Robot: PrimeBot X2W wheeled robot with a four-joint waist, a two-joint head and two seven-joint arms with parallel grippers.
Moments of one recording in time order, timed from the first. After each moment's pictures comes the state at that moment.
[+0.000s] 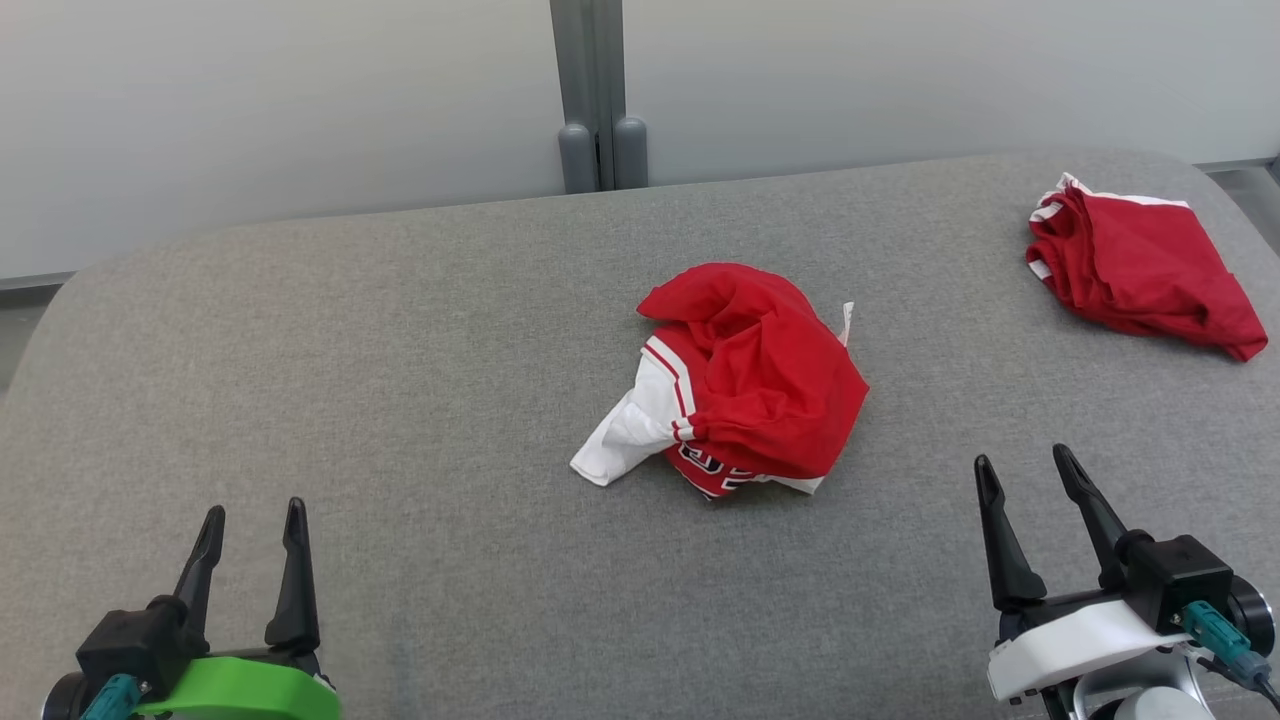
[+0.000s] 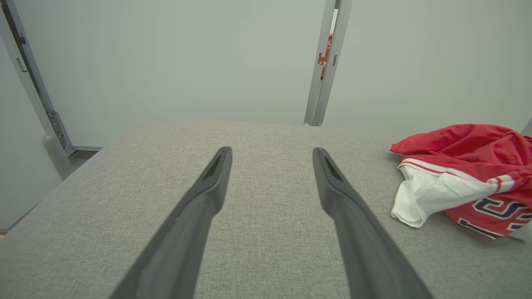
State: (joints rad) left arm 0.01 0.18 -0.02 0.22 -0.34 -0.11 -0.26; right arm 0.04 -0.12 0.03 0.10 0.15 0.13 -0.25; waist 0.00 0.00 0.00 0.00
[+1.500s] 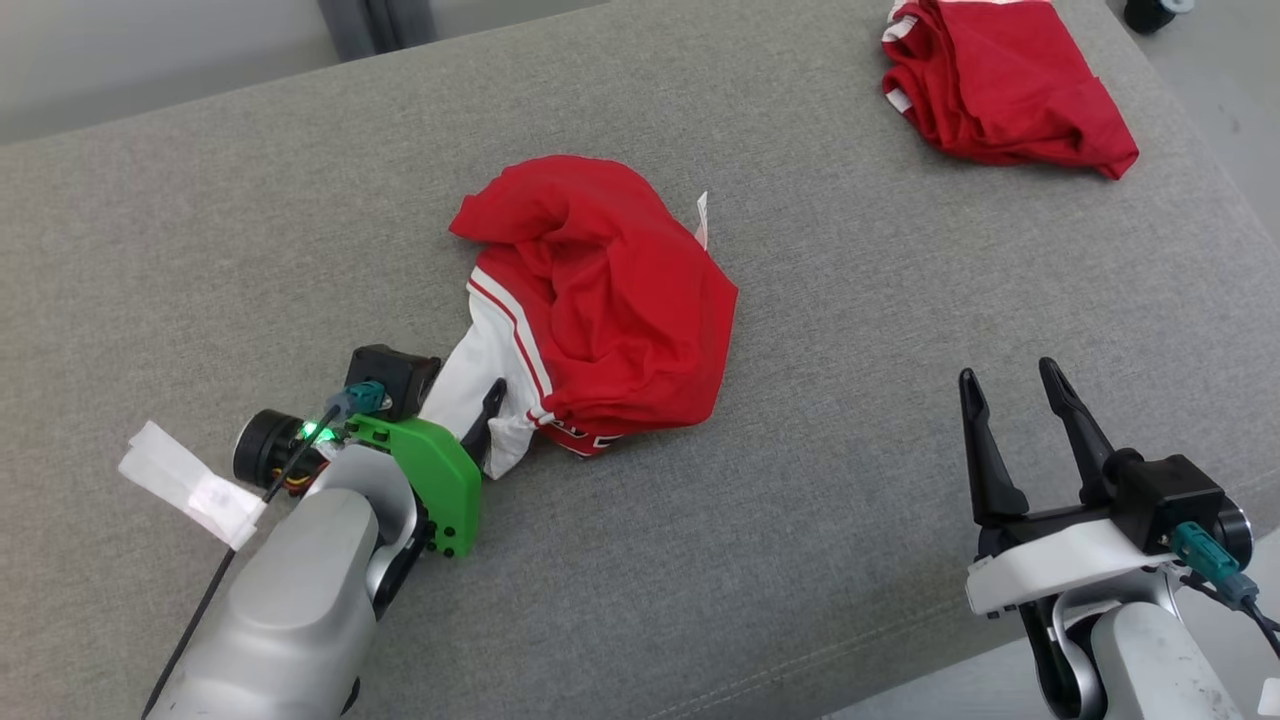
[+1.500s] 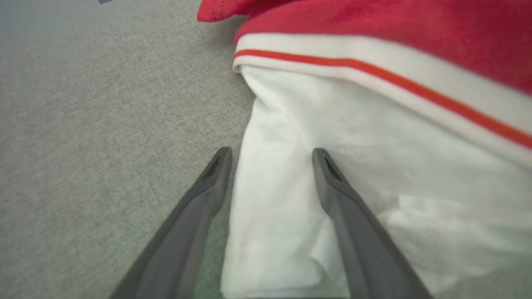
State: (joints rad) left arm -0.68 0.19 -0.67 0.90 -0.51 -0.13 -0.11; right arm -0.11 -0.10 0.04 0.15 0.16 0.13 -0.26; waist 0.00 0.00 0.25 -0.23
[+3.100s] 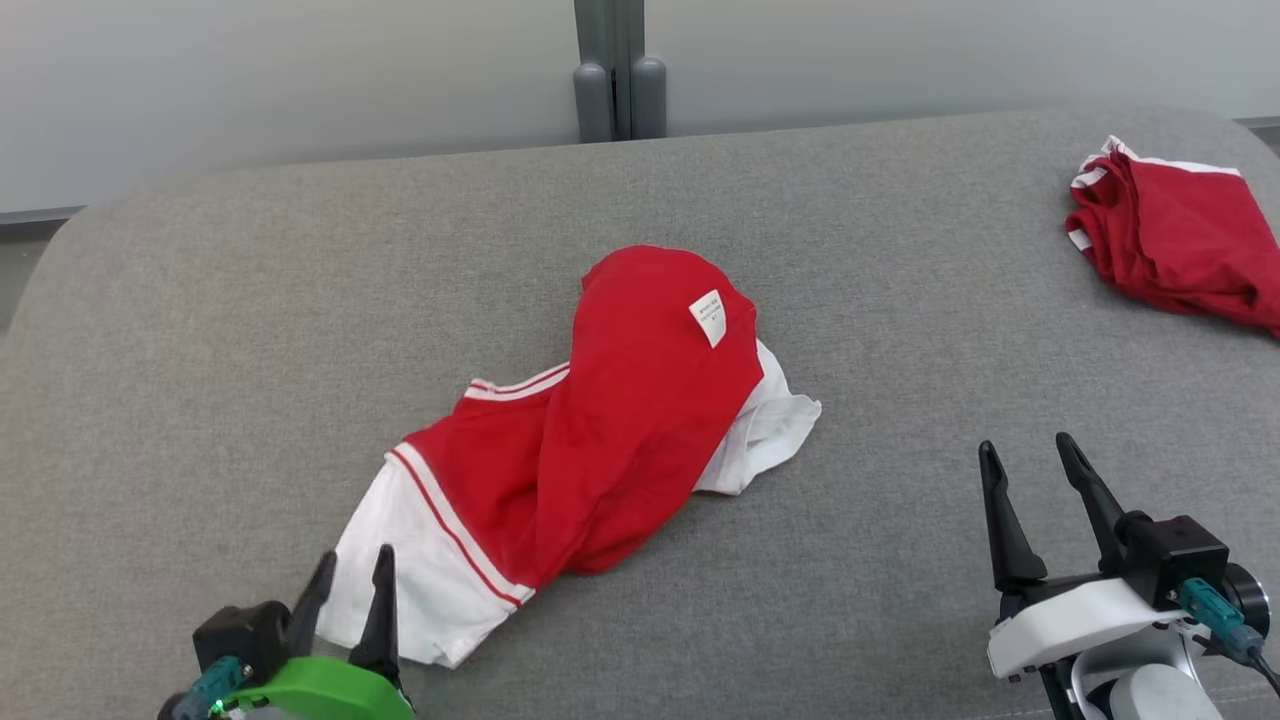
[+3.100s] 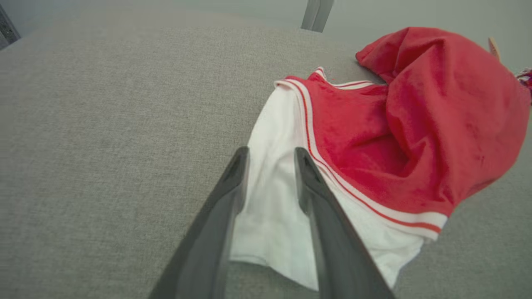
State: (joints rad) left arm -0.07 0.29 -0.41 0.38 -0.66 0.08 -0.26; right arm -0.02 -0.11 0.02 0.19 0.17 0.13 -0.26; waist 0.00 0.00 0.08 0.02
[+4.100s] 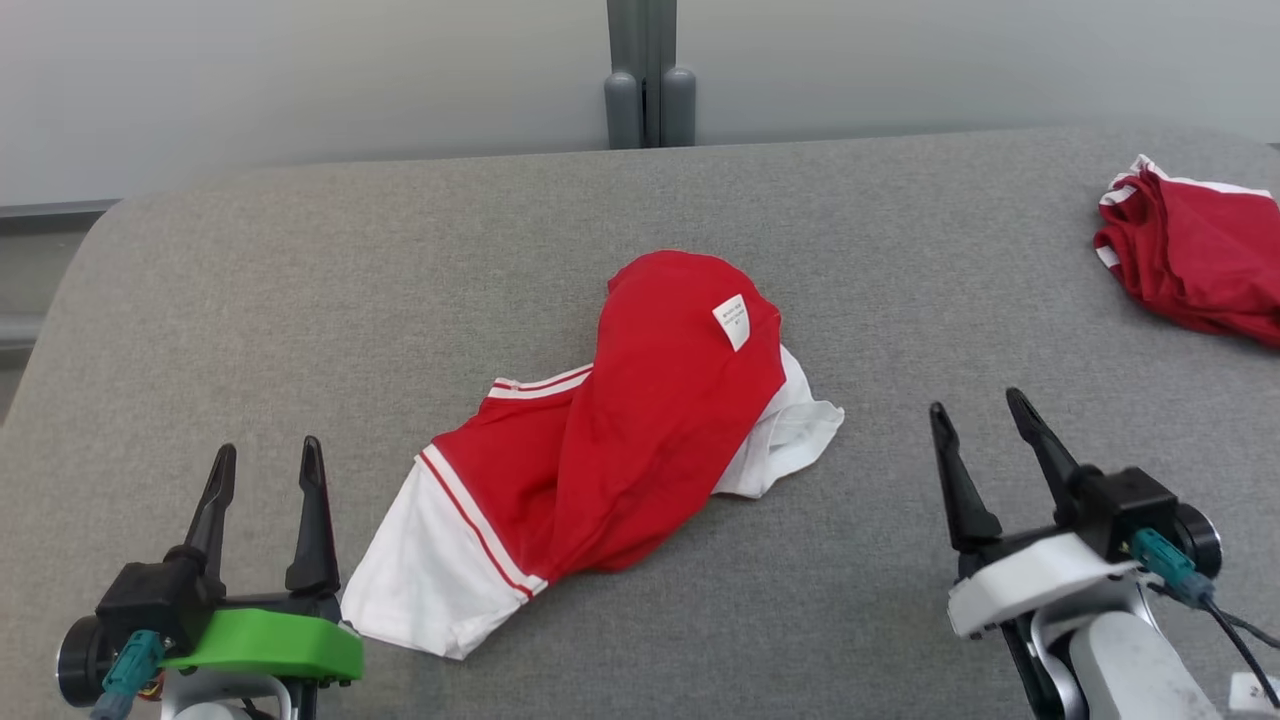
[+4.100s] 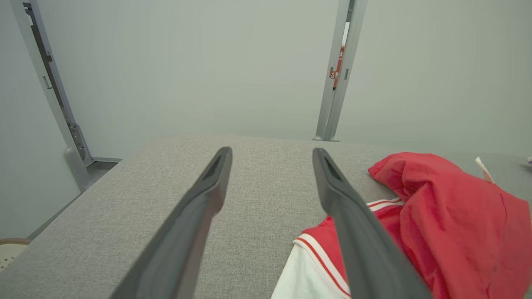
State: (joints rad) left arm -0.05 0.16 -0.05 0.15 -0.30 -0.04 -0.26; right arm -0.10 -0.13 0.10 0.22 0.17 0.13 -0.26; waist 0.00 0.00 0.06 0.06
